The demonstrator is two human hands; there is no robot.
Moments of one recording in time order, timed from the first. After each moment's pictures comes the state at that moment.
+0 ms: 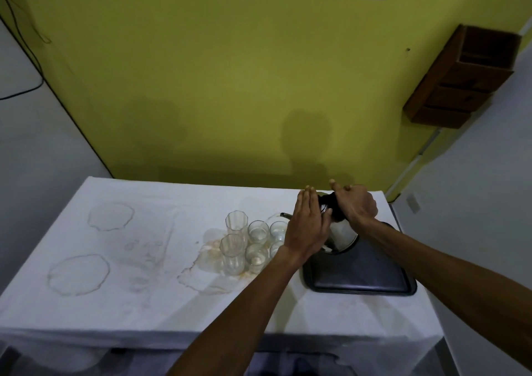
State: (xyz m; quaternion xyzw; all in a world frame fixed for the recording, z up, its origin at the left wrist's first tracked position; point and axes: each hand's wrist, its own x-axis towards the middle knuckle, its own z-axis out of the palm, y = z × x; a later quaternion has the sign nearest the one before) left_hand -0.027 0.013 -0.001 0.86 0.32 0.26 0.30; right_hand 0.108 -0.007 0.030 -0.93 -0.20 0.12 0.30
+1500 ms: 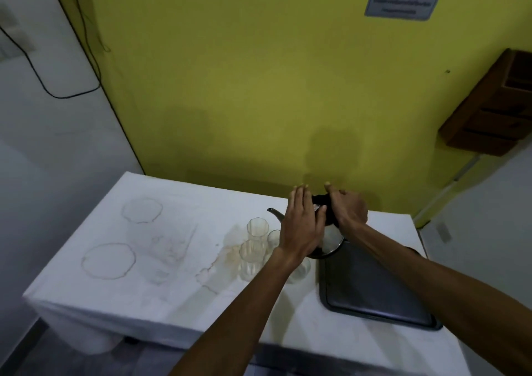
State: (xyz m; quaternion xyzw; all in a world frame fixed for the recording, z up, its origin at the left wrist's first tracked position) left_hand -0.065 0.050 0.014 0.82 0.40 0.33 0.23; right_hand 0.057 0.042 0.042 -0.87 -0.22 0.17 0.40
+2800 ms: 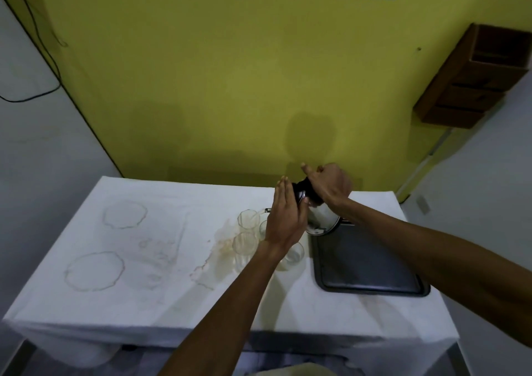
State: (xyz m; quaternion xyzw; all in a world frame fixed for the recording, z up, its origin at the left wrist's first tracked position) left_hand -0.080 0.058 -0.002 0.80 0.39 0.30 0.34; right_hand 0.054 0.061 0.046 -0.89 -0.32 0.06 0.33
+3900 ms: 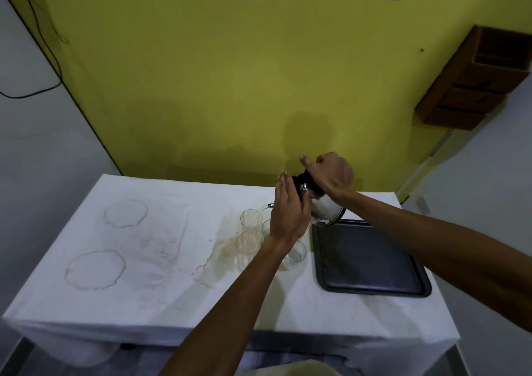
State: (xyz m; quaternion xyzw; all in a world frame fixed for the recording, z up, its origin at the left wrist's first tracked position) left_hand -0.076 0.062 0.006 0.78 0.41 0.32 0.34; right_hand 0.057 0.078 0.061 -0.88 -0.38 0.00 0.30
